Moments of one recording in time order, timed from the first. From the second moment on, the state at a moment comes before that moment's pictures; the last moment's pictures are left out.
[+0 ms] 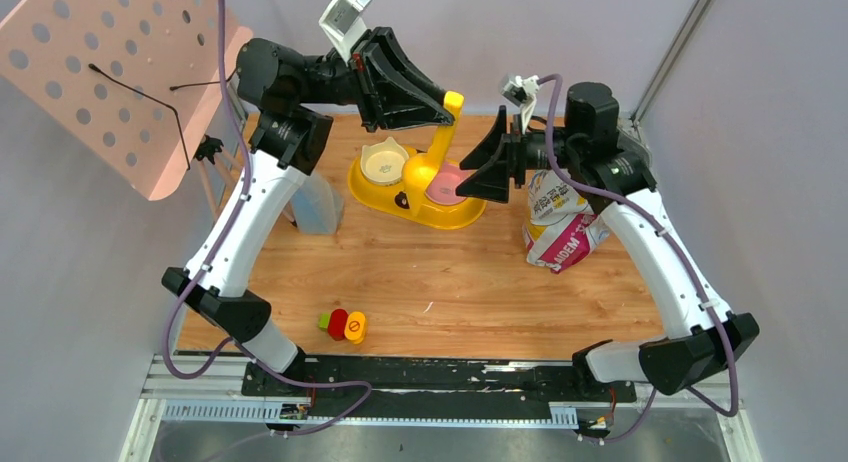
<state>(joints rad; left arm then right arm) -0.53 1.59 2.02 0.35 1.23 -0.86 0.37 1.32 1.54 -0.46 -1.11 0.14</state>
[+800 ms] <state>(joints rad) -0.47 1.66 2.03 0.33 1.15 -0.93 0.52 1.49 1.69 -0.27 -1.08 0.29</state>
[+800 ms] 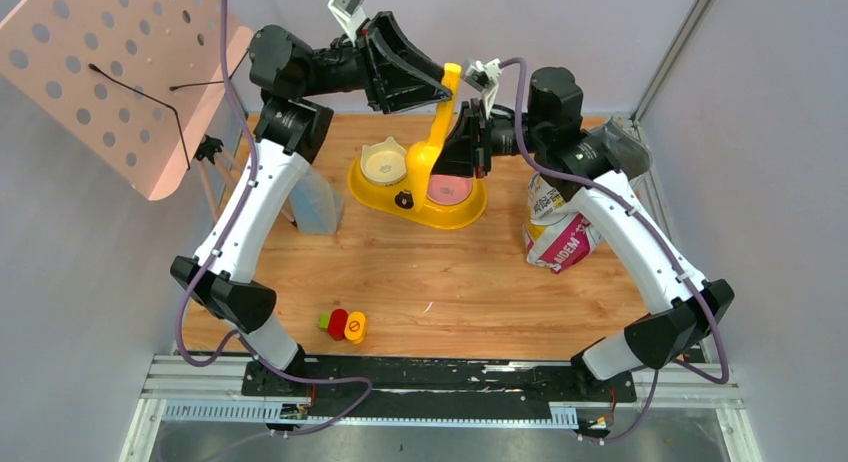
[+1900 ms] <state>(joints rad) -0.37 1.48 1.71 -1.06 0.11 0.76 0.36 1.72 2.18 -1.33 -0.34 -1.09</state>
